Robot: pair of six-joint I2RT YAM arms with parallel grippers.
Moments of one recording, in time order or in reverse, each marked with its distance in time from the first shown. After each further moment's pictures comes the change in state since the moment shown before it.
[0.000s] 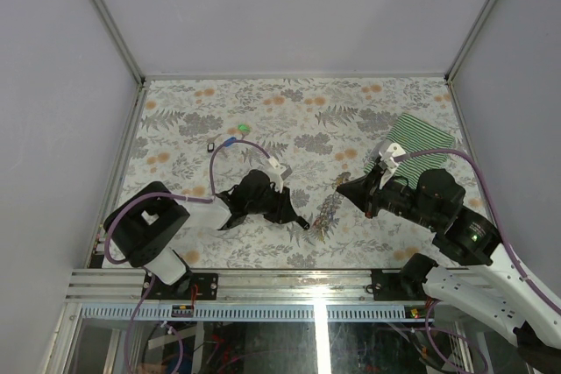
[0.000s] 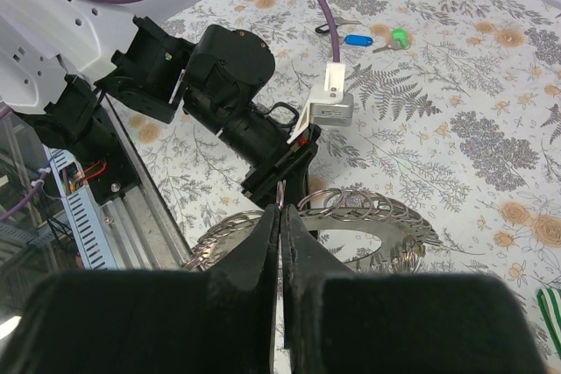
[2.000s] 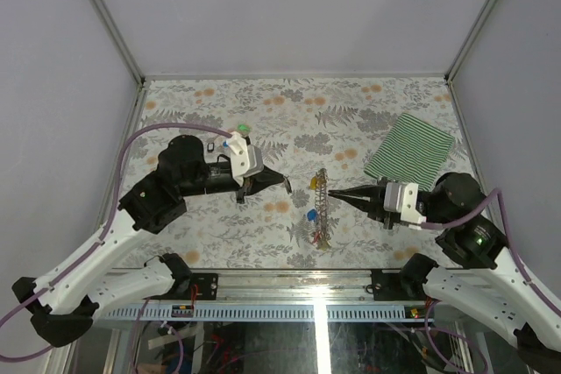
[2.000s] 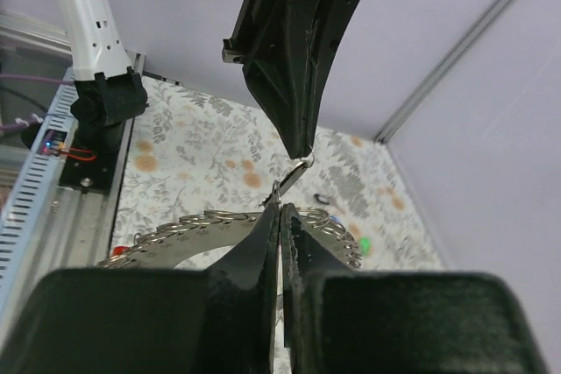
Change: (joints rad) left arm -0.011 -0.689 0.541 -0.762 0.209 0.737; right arm 0.000 -0.026 0.005 0.270 -0.424 -0.478
